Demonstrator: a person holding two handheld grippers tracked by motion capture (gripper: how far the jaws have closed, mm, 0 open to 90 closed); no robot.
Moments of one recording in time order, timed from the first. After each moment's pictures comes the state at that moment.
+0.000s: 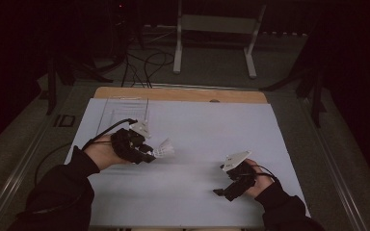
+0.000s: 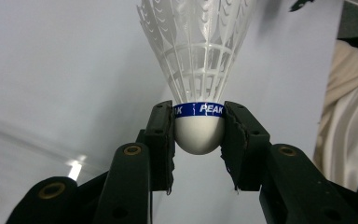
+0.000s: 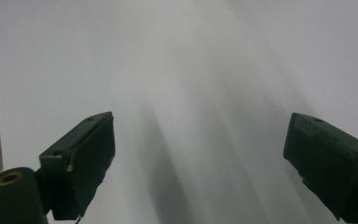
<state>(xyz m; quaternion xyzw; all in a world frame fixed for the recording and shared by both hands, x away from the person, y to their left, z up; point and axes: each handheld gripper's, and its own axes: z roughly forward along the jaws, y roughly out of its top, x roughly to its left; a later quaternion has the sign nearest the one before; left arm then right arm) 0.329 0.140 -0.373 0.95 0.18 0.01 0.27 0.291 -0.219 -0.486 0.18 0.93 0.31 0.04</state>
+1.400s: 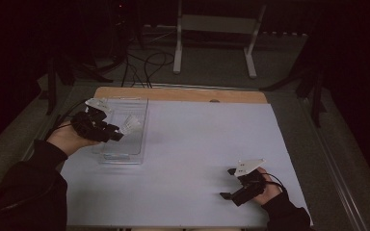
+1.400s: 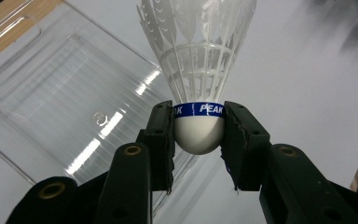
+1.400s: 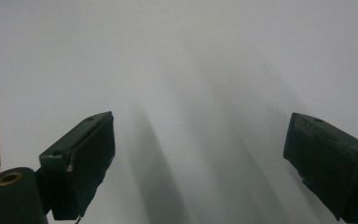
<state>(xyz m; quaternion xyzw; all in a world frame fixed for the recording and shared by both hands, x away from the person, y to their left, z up) 0.355 0.228 -0.349 0.91 0.30 0.06 0.28 0.275 -0.249 -0.503 0.21 0.91 0.36 0.04</state>
